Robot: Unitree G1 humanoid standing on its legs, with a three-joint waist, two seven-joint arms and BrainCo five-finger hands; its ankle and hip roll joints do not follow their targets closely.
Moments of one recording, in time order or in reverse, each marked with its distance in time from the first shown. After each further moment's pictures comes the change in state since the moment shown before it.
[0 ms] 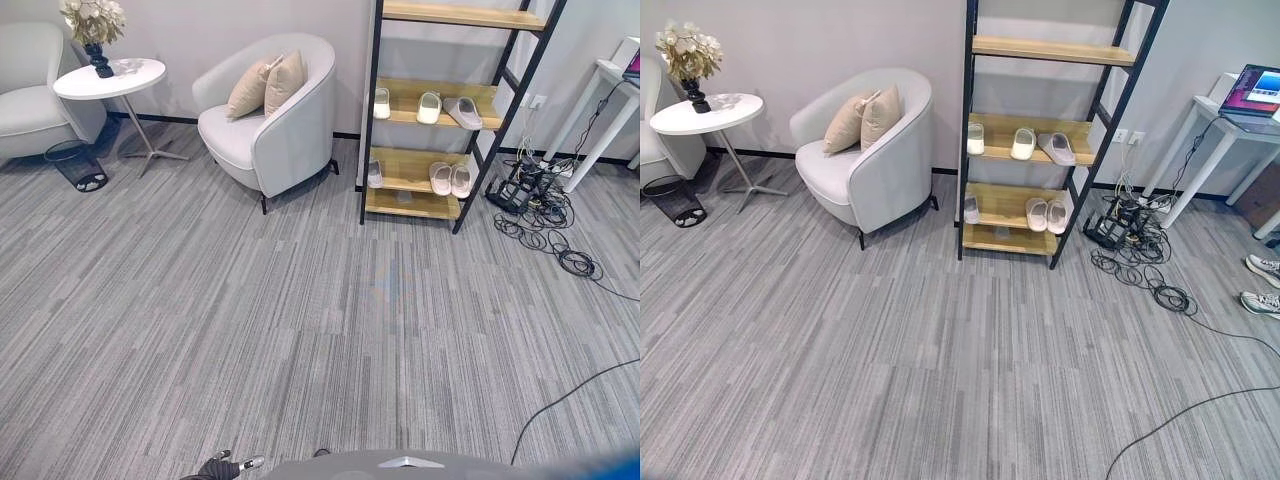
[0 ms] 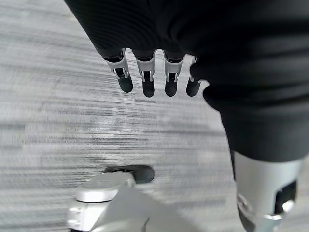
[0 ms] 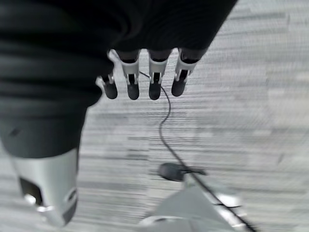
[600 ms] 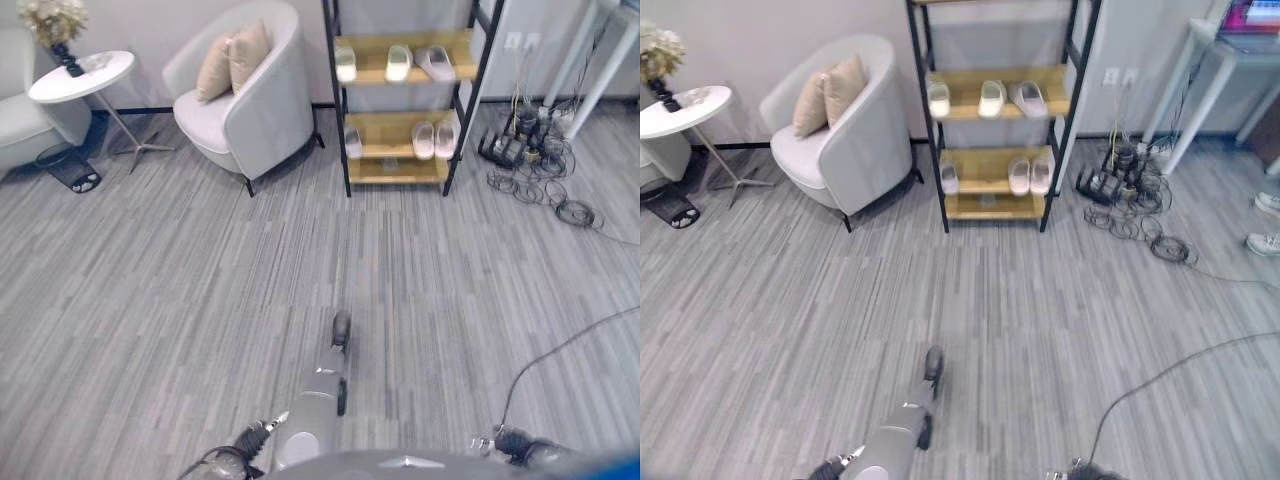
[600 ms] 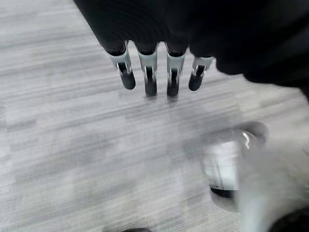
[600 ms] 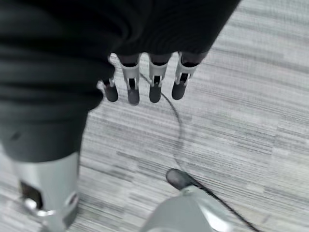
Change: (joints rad) left arm 0.018 -0.026 -0.045 0.034 0.080 -0.005 0.007; right arm -0.077 -0.024 0.071 0.007 -0.114 0.015 0.007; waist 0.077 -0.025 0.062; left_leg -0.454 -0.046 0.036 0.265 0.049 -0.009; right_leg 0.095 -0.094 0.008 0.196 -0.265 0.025
